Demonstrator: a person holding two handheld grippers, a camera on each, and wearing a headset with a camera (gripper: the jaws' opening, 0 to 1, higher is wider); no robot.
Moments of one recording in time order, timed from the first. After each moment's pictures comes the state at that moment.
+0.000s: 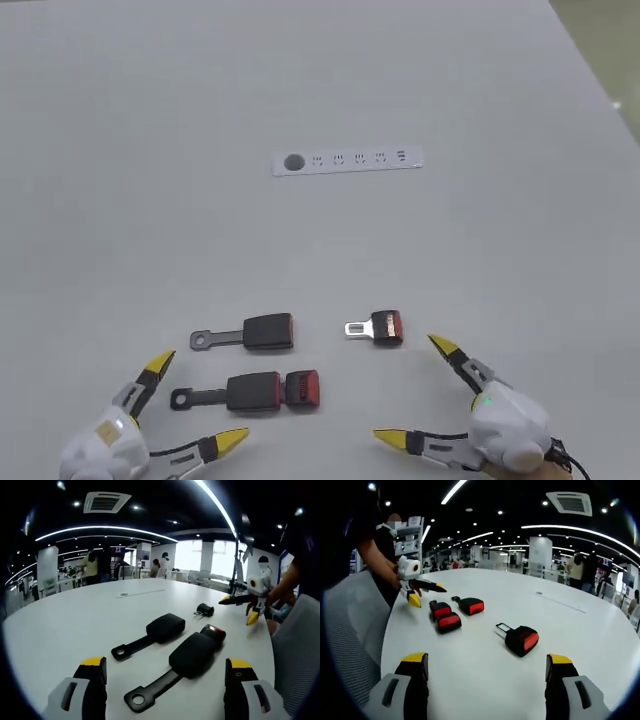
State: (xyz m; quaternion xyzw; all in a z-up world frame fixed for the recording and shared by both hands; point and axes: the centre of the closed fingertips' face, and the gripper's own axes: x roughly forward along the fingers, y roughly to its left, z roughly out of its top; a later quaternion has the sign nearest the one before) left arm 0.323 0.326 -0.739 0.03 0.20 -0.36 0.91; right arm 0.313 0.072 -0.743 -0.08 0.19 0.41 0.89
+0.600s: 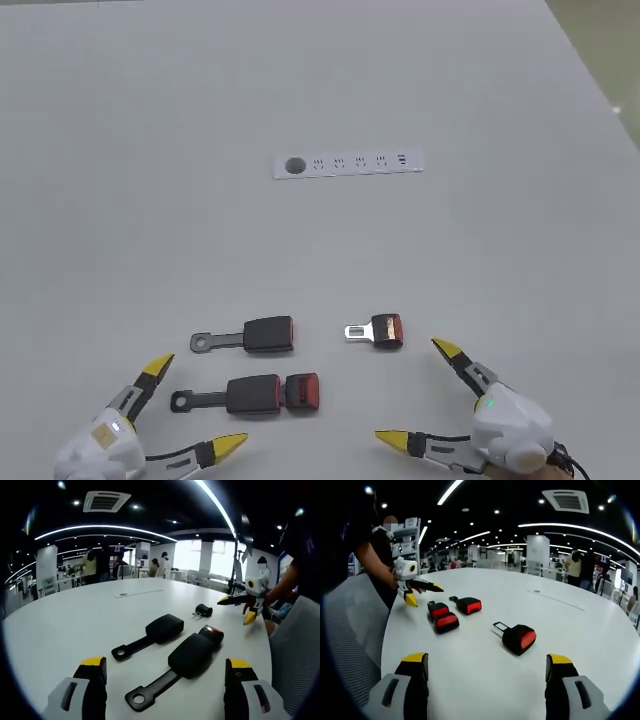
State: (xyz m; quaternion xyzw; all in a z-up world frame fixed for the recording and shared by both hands) left arm 0.323 0.329 -0.738 0.03 0.20 -0.37 0.91; right arm 0.316 0.070 -0.745 -0.08 0.20 0.41 0.89
